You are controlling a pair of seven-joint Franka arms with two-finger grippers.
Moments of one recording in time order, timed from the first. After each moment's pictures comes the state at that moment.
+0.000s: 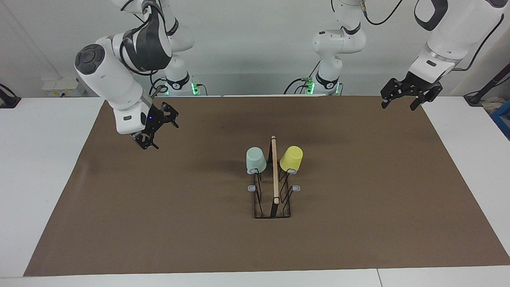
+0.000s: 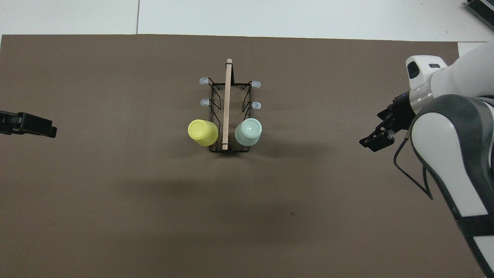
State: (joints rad) left arm -0.03 -0.03 0.02 -1.61 -0.04 1.56 0.12; right arm 0.22 0.10 -0.14 -1.70 0.21 1.68 -0.76
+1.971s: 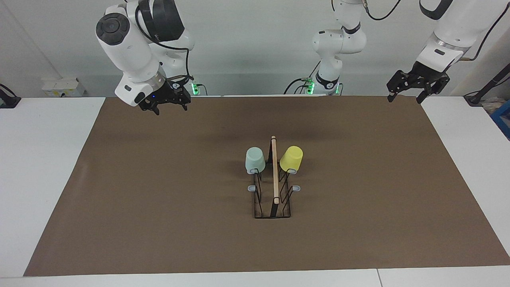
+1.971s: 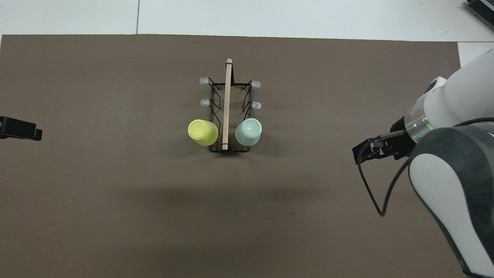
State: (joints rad) left arm -0.08 -0.07 0.09 -1.62 -0.03 1.55 0.12; right arm 0.06 0.01 0.10 -1.70 0.10 1.50 0.05
